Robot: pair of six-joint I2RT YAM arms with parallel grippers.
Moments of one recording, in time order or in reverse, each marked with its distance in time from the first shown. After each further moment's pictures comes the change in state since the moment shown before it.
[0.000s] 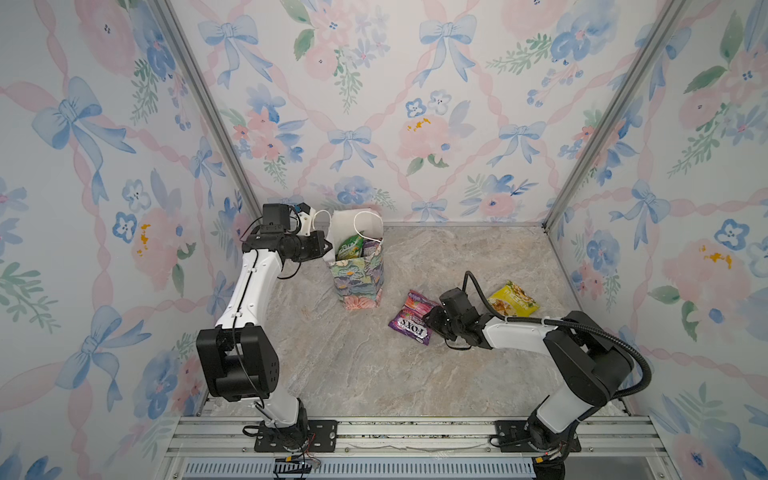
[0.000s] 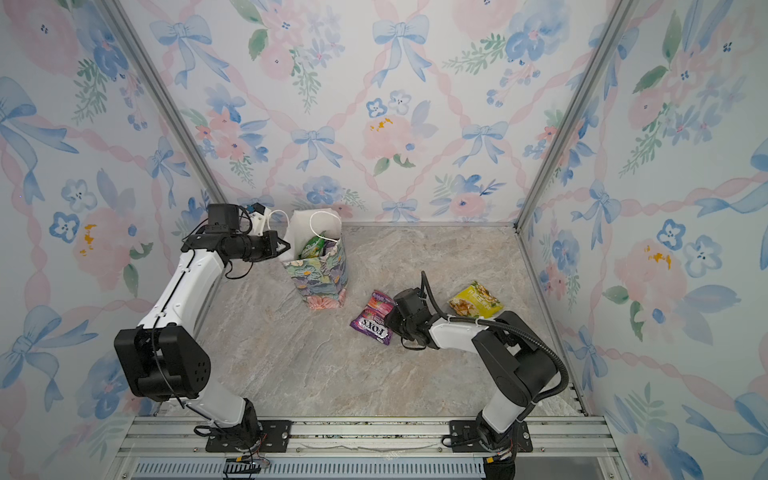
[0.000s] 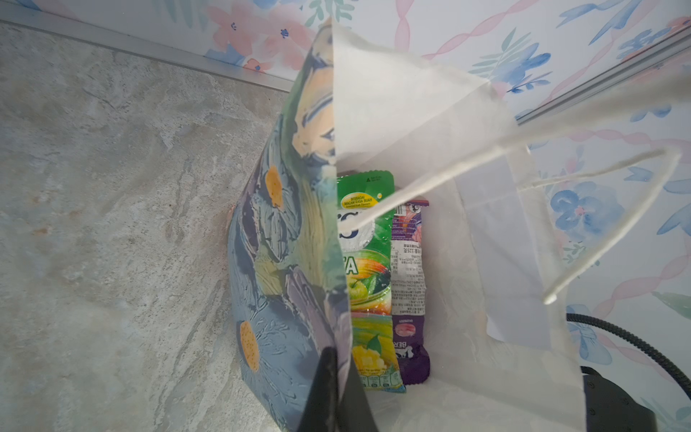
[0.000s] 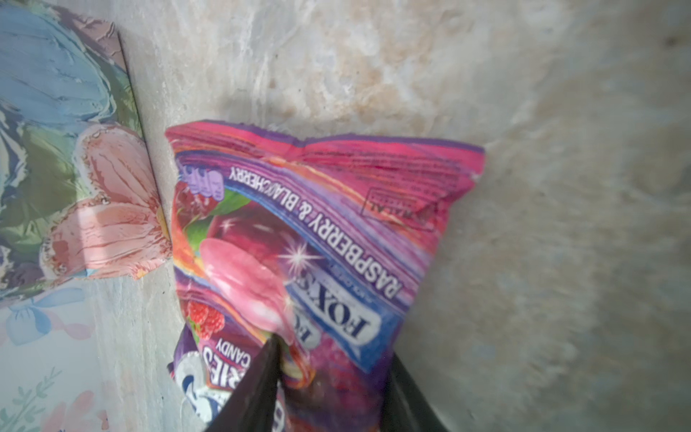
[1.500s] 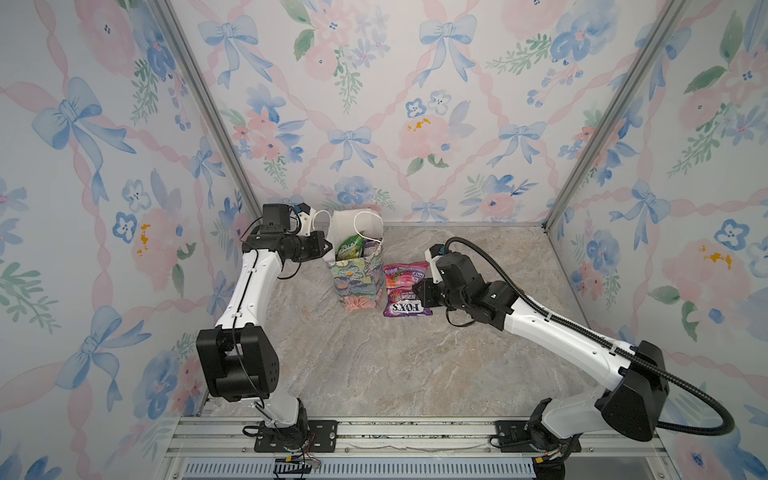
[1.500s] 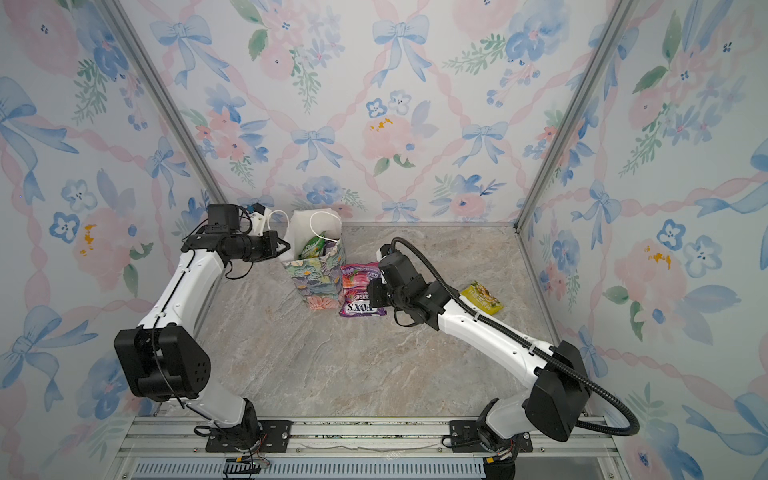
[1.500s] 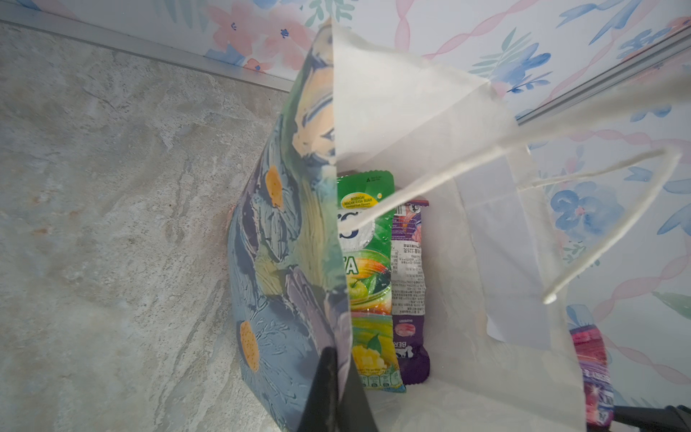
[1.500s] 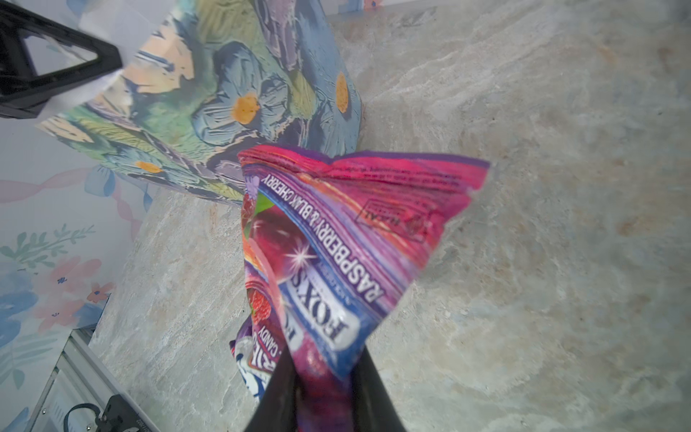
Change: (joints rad) left arm 0.000 0.000 0.000 0.000 0.000 0.000; right arm 0.157 -0.225 0.525 -0.563 0.096 -0.542
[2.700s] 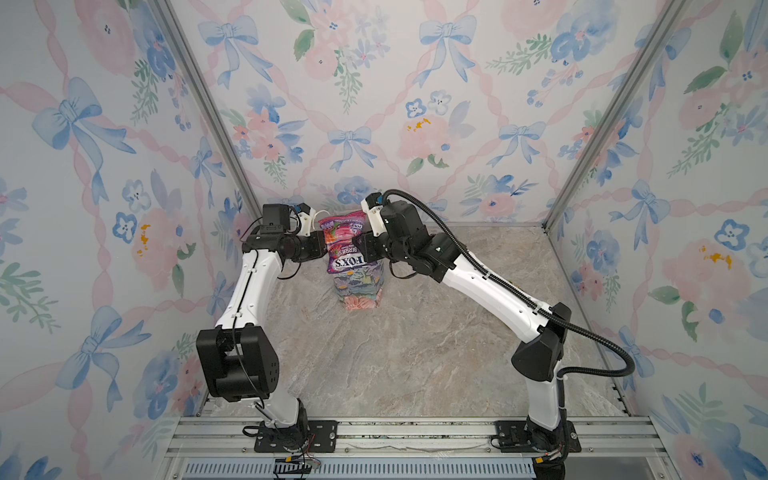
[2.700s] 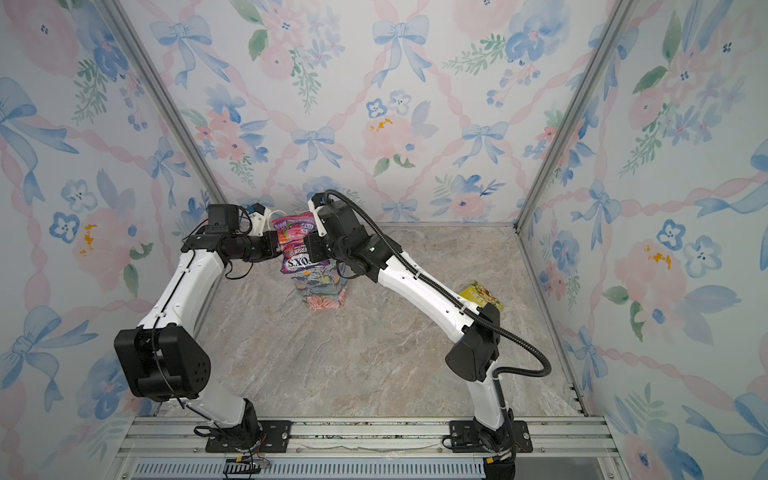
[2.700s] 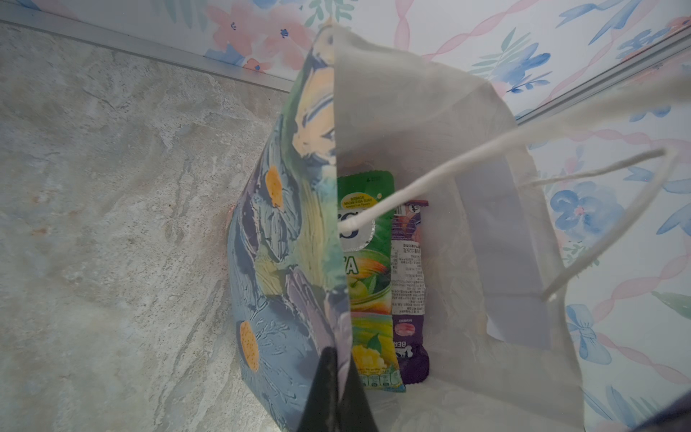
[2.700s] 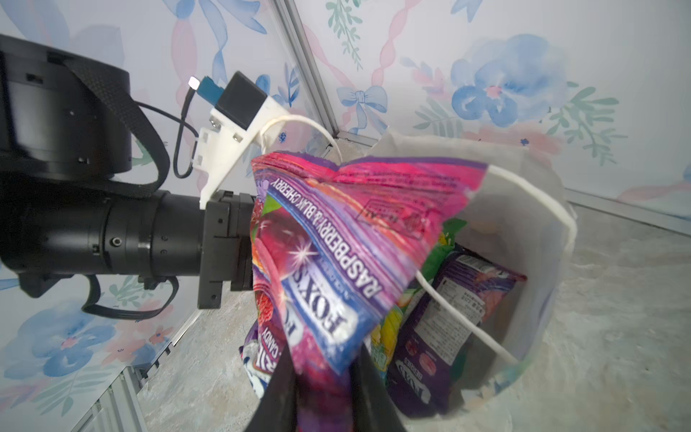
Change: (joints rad) left arm 0.000 0.000 0.000 0.000 0.003 0.000; right arm 0.063 0.589 0.954 -0.126 -0.037 -0.183
